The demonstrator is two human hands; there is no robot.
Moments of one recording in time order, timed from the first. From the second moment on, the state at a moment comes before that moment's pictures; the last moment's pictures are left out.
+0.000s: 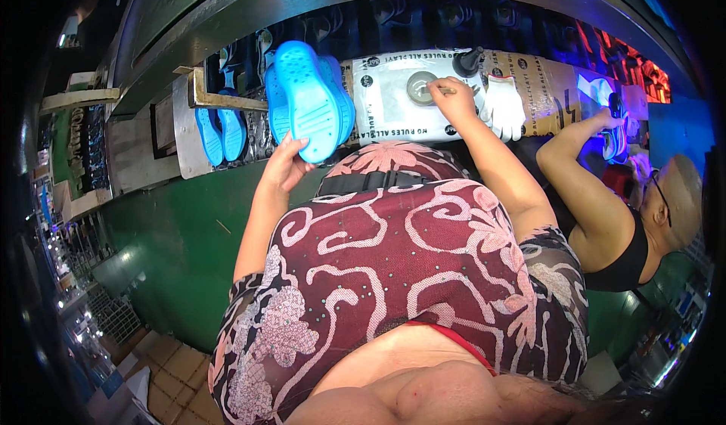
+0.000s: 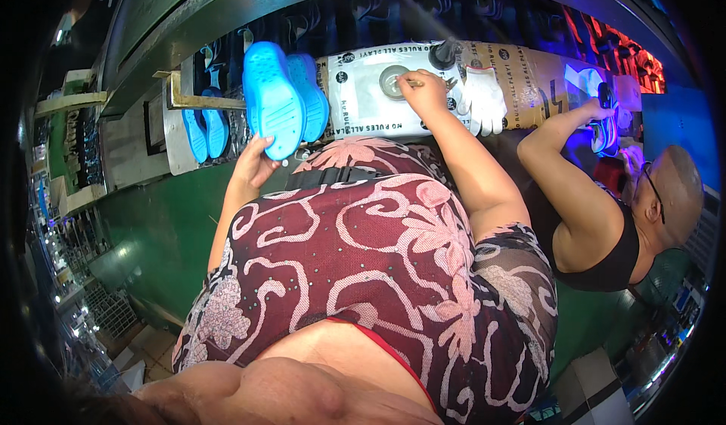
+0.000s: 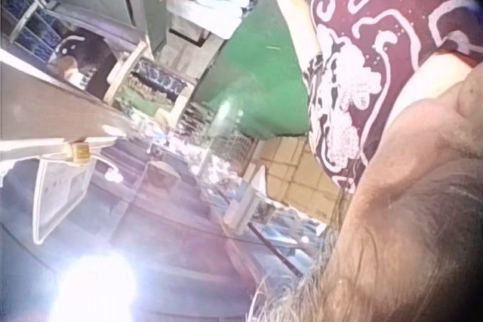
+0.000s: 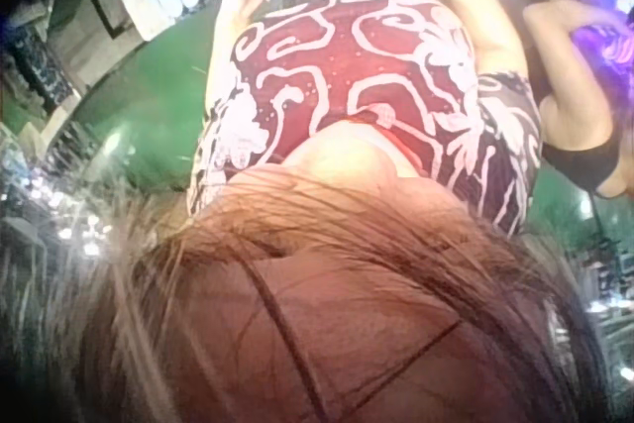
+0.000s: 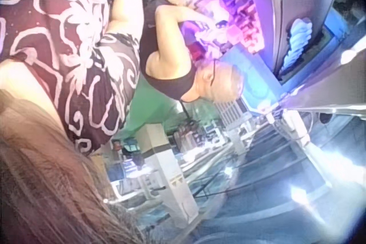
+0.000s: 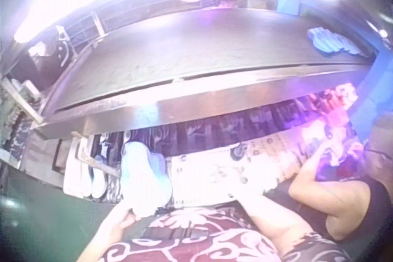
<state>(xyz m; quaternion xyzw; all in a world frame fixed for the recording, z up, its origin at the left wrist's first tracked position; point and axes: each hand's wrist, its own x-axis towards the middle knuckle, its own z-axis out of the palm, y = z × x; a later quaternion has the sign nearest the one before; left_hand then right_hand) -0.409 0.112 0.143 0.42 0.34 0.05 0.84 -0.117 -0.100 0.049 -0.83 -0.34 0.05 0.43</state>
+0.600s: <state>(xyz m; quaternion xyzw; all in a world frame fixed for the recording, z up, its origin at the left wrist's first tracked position) -0.365 0.075 0.192 0.77 0.30 0.30 0.47 -0.131 -0.121 0.098 -0.71 -0.17 0.20 0.66</state>
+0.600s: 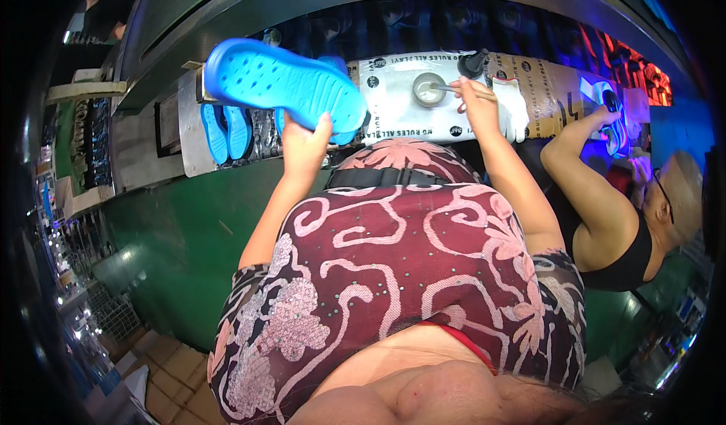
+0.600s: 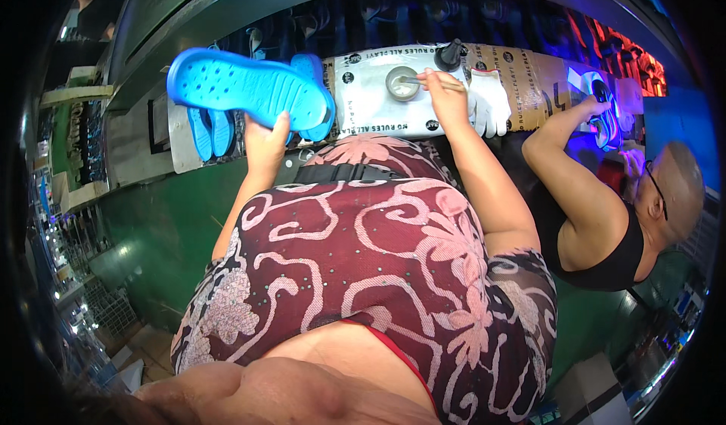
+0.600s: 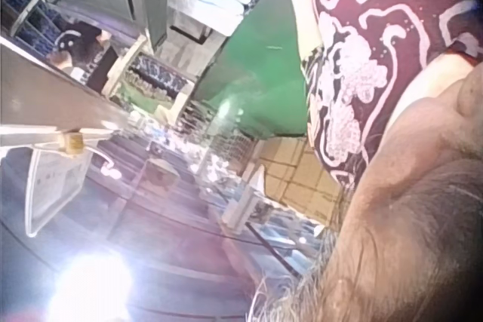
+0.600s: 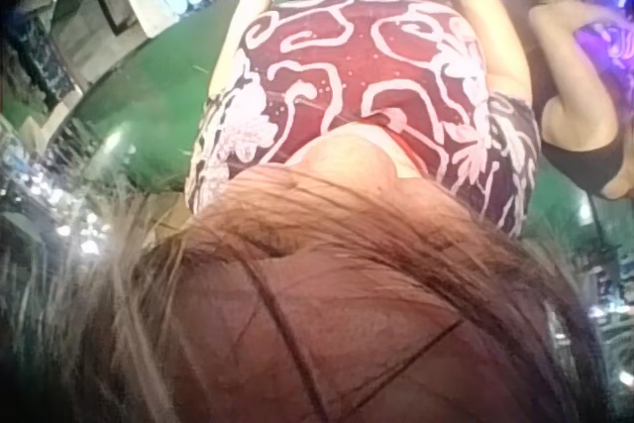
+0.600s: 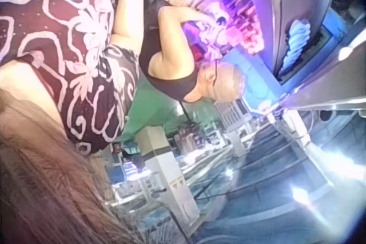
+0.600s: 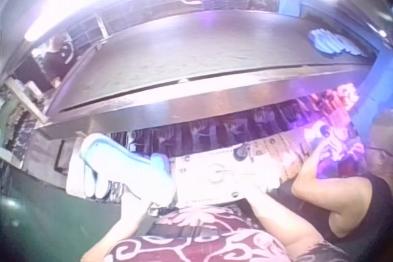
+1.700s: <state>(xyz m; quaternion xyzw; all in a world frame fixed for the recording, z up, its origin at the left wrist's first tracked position) -0.320 0.080 0.226 0.85 0.13 0.35 0.36 -0.179 -0.094 0.244 -0.69 -0.57 -0.03 0.44</state>
